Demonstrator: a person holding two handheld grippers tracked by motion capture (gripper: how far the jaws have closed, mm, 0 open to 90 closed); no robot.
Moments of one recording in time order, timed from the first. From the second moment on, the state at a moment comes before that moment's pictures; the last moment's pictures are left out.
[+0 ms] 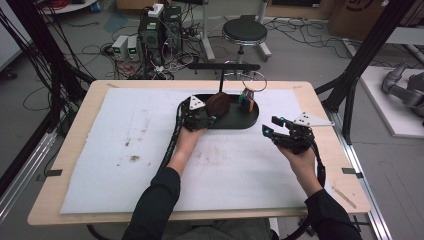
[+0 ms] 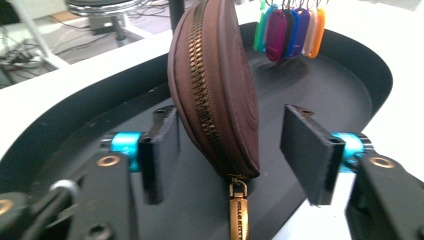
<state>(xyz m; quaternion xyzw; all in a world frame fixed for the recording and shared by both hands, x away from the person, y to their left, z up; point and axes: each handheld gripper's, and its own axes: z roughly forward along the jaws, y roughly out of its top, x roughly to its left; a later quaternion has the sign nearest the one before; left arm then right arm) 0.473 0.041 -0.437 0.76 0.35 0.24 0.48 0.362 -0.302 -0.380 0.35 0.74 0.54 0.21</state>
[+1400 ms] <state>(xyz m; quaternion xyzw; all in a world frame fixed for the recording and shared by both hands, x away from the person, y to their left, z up) 0.356 0.191 -0.378 0.75 0.31 0.24 0.54 0.367 -0.317 -0.381 0.35 0.75 0.51 0.24</state>
